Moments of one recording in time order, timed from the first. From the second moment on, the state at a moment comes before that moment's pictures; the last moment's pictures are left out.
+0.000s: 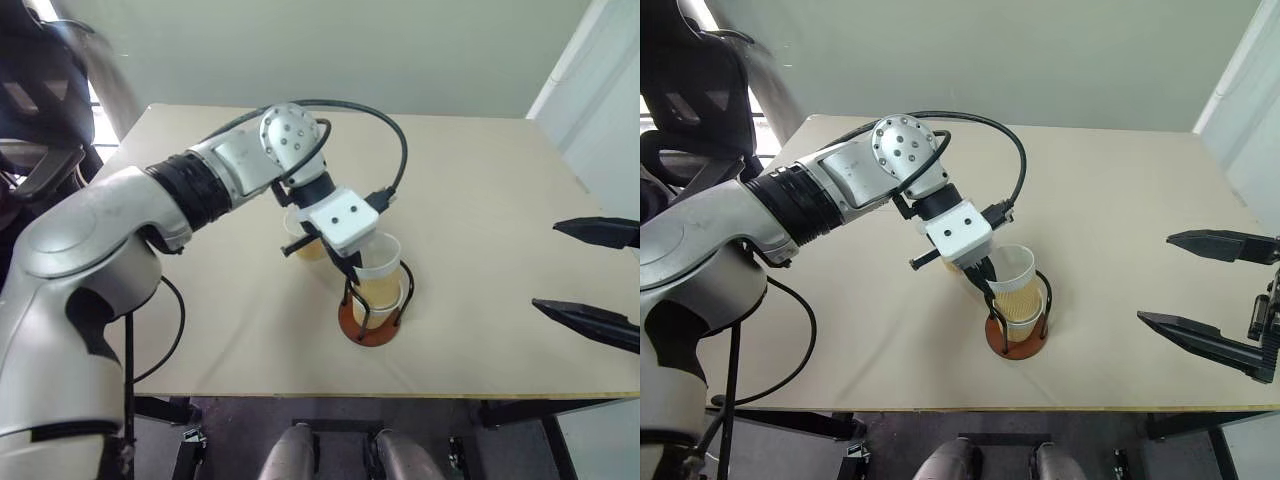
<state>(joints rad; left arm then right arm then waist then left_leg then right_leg) -1.68 0.70 -1.39 0.53 -0.73 -0.46 -1.58 0.09 -1.12 -1.05 -0.71 1.14 0.92 1.02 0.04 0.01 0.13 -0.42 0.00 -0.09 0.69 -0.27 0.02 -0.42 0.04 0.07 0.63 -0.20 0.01</state>
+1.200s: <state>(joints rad) -1.50 0.72 -0.76 1.14 -0.32 -0.27 -1.58 0.02 -1.16 -0.88 -0.58 1.00 0.77 1.10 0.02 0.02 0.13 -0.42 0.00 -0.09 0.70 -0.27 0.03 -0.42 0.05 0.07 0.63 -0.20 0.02</state>
